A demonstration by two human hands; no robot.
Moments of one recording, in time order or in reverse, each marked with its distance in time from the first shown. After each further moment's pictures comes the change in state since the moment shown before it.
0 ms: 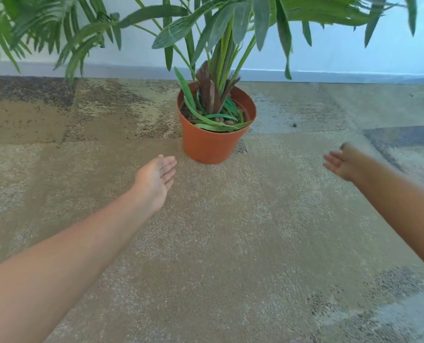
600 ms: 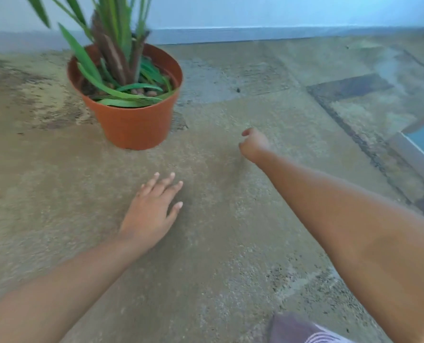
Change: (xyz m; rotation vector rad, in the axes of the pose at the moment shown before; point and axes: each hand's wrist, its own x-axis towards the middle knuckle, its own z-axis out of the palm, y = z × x) left_hand 0.011 -0.118 0.023 1.571 -0.268 0.787; right_hand 0.014 0.080 0.049 -1.060 -0.070 -0.390
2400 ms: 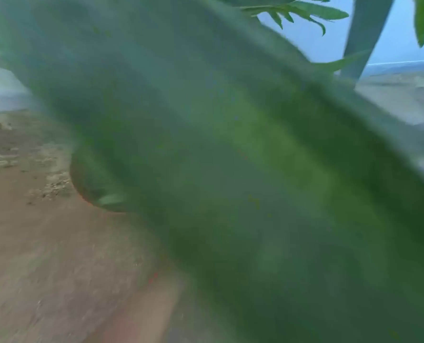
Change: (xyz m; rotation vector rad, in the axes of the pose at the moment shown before) left_hand 0.160 0.033 0.044 0.200 -0.584 -0.112; right_hand 0.067 -0.061 -0.067 -0.164 -0.100 -0.579
